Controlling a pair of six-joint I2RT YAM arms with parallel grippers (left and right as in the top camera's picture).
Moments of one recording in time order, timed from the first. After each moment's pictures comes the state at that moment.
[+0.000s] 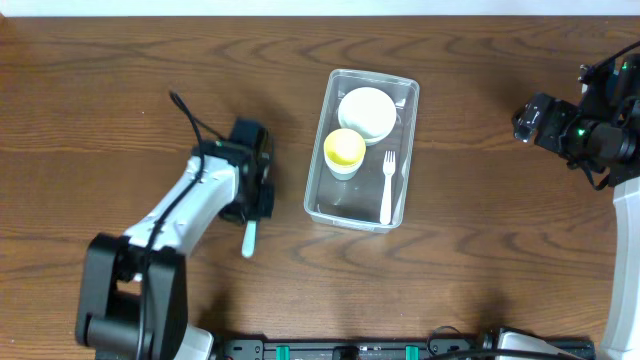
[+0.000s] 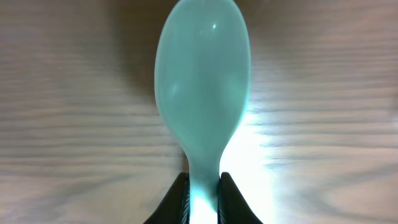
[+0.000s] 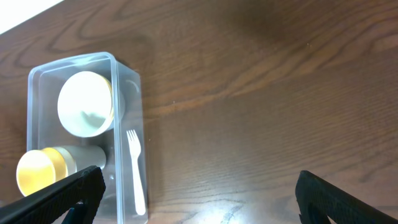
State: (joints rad) left arm -0.27 1.66 1.08 -0.98 0.04 -0.17; right arm -0.23 1.39 1.50 -1.12 -0.21 0.22
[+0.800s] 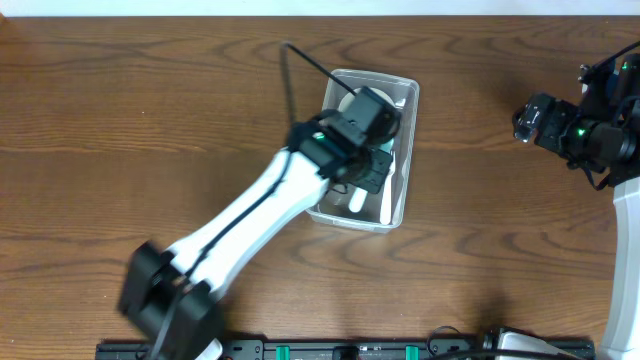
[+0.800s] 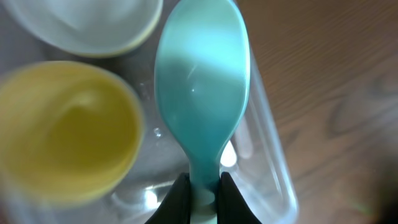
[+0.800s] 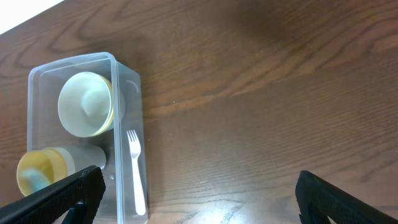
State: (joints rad) left arm -0.74 1.78 1.51 -0.85 0.11 -0.25; right arm -0.23 1.39 1.50 -1.12 -0.21 0.22
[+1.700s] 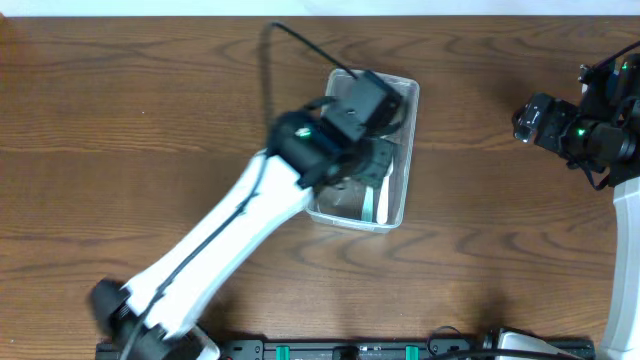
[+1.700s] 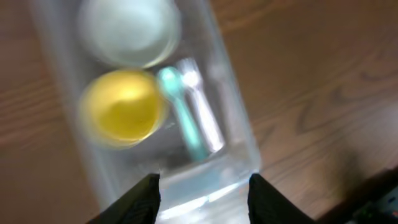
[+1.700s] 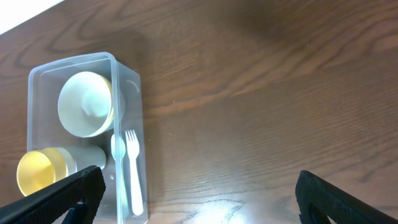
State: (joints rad) left arm -0.75 1.65 1.74 -1.13 0.03 -0.28; right arm -0.23 1.39 1.50 -1.12 -0.21 0.22
